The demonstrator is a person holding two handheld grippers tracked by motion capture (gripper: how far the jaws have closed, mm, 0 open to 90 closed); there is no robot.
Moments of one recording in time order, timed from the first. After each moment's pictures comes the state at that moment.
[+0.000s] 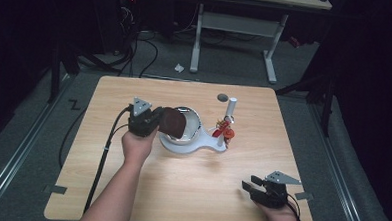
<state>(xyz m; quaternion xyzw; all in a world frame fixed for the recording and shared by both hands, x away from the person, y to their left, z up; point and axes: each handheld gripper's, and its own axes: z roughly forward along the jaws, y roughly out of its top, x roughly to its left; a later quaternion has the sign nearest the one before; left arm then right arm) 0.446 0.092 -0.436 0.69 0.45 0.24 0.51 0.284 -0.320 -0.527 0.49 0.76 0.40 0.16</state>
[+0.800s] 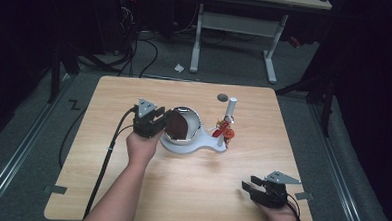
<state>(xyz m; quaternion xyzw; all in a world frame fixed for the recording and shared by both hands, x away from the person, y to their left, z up) 0.442 0.081 -0.436 0.70 0.44 0.23 0.52 0.284 -0.319 -0.527 0.49 0.76 0.40 0.16</state>
